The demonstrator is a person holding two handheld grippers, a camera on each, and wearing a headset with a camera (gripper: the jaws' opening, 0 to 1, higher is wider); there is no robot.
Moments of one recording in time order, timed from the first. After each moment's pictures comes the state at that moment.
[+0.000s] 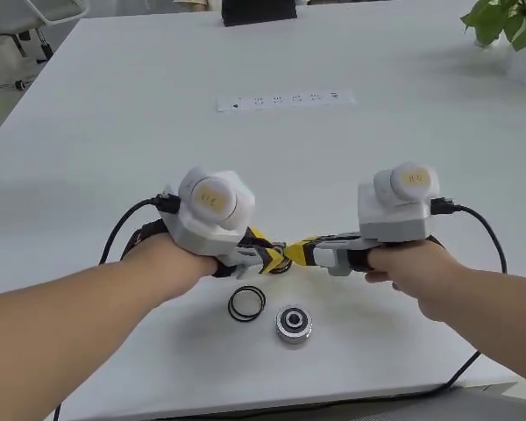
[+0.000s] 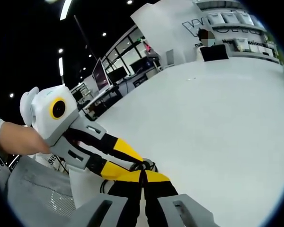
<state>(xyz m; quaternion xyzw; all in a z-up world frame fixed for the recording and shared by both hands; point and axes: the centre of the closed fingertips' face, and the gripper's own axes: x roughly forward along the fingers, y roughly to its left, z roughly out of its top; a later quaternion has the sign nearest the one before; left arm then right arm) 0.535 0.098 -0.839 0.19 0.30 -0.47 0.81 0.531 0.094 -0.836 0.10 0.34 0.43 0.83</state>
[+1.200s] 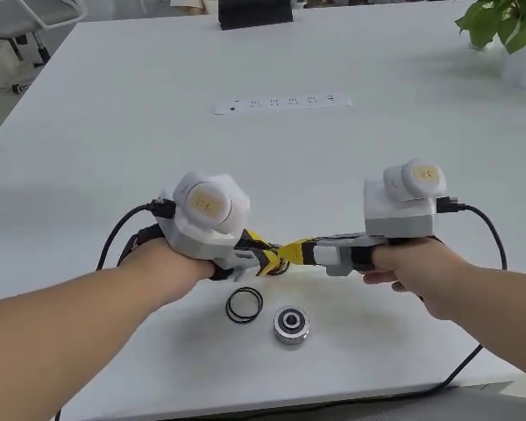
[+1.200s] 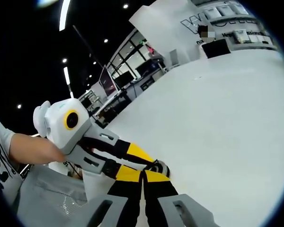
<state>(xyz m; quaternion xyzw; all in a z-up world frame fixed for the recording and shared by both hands) 0.535 0.099 -0.839 0.19 0.29 -0.47 0.81 0.519 0.101 -0.820 0.15 0.34 0.46 0.81</state>
